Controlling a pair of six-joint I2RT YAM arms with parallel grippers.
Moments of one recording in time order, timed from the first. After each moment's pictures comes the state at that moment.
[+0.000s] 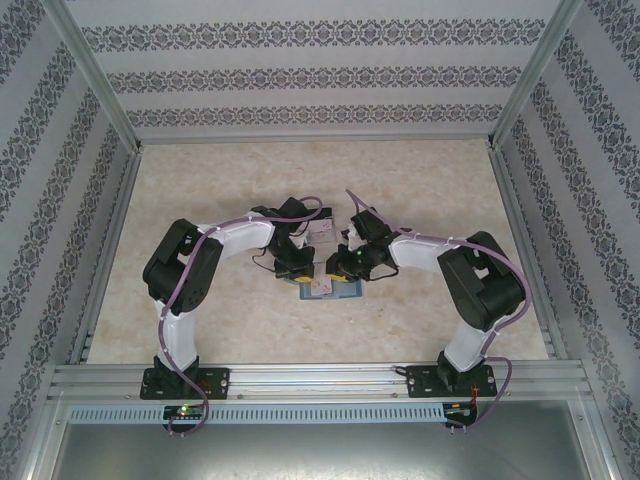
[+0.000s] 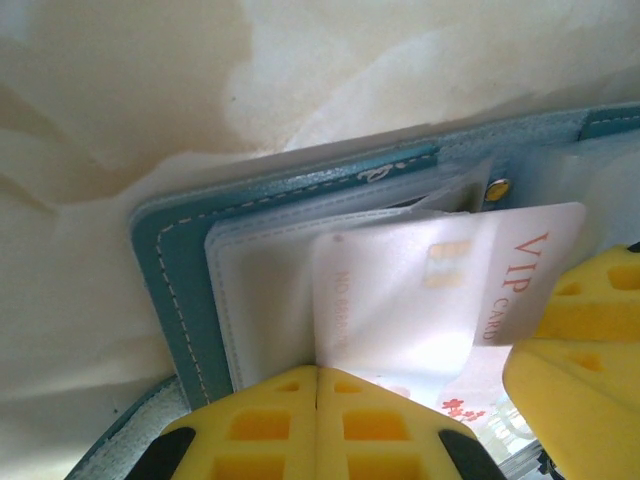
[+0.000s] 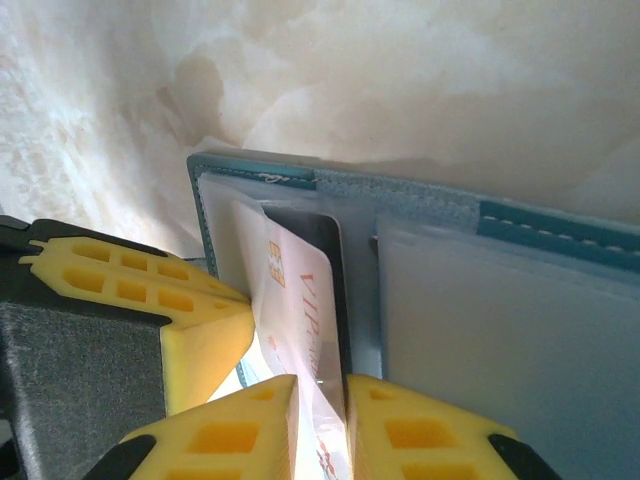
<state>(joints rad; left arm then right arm) -0.56 1.96 1.26 -0.73 0.50 -0.60 0.52 1.75 0.88 -0.24 -0.64 0.79</state>
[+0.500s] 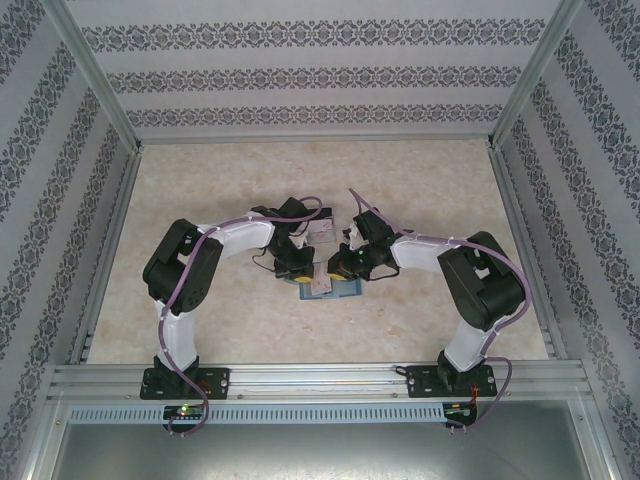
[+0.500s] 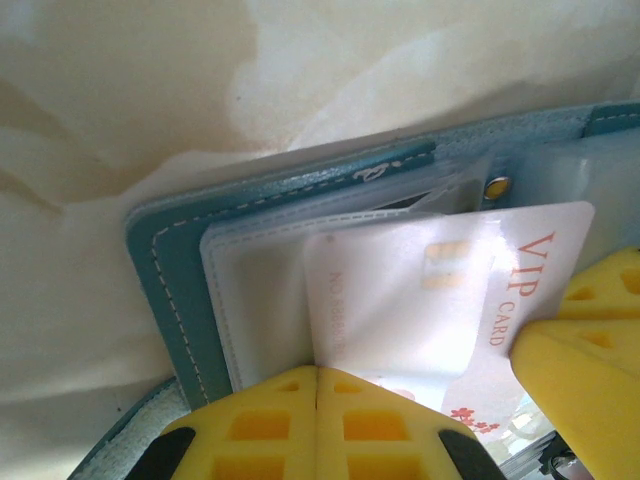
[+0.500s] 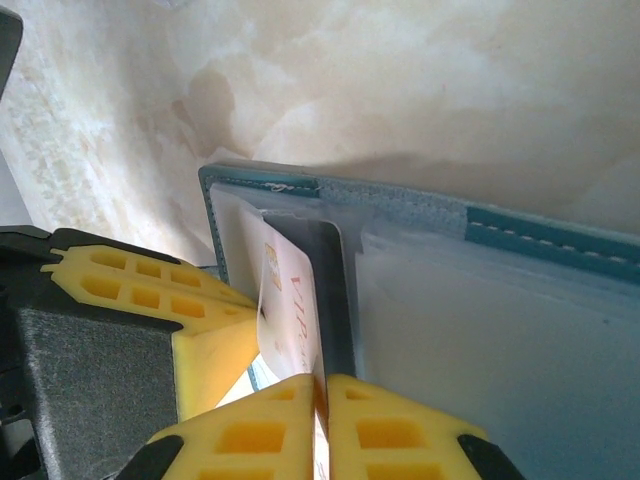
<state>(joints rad) -0.56 1.96 1.26 -0.73 0.50 -0.60 0.51 1.75 0.86 -0.19 -0.66 0.81</state>
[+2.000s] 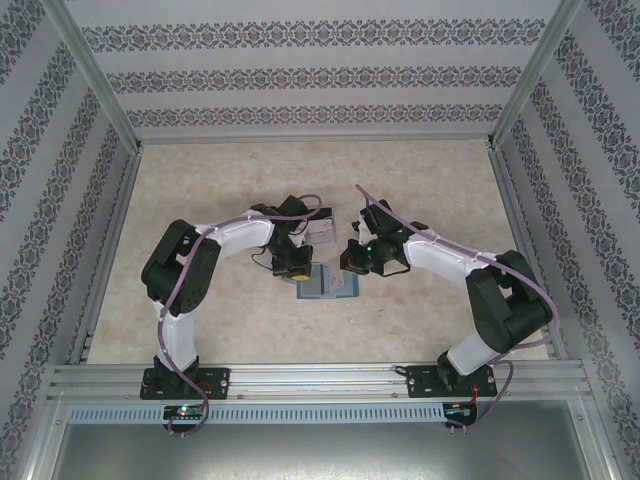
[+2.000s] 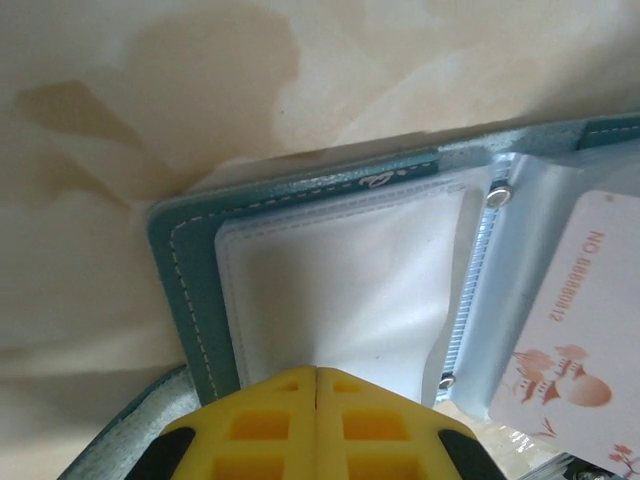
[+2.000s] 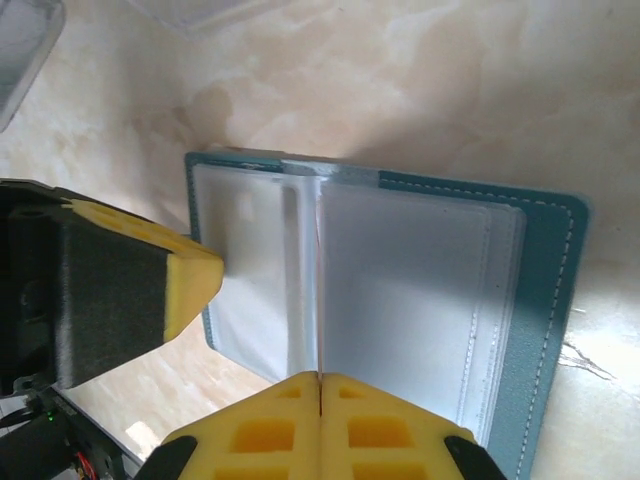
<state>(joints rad) -0.56 1.94 1.28 -0.77 0.44 -0.59 0.50 1.57 0.92 -0.45 -0.48 0.66</state>
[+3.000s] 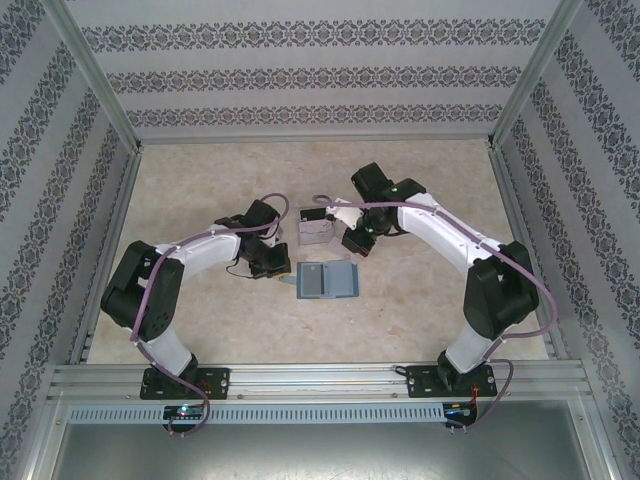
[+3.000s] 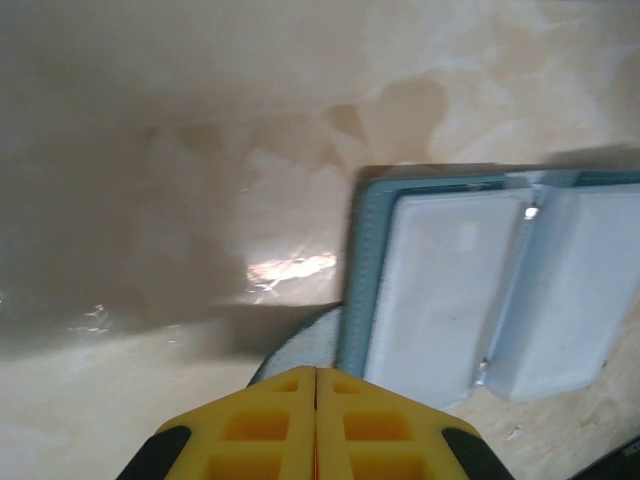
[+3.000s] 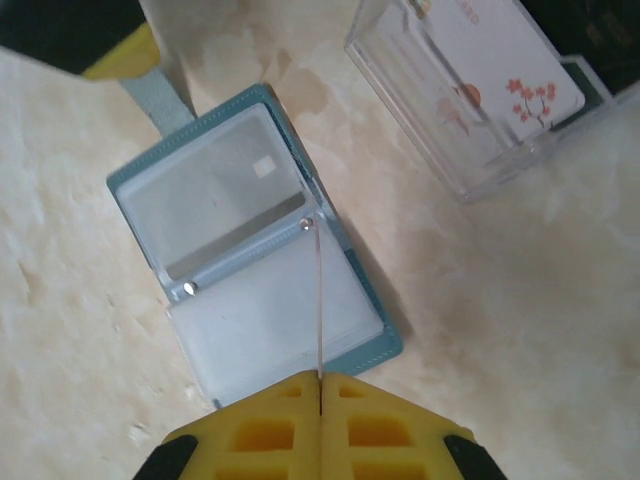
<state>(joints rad) -0.45 1.68 0.99 -0.56 0.39 -0.66 0.50 1.68 1.38 -0.95 -0.32 -0.52</state>
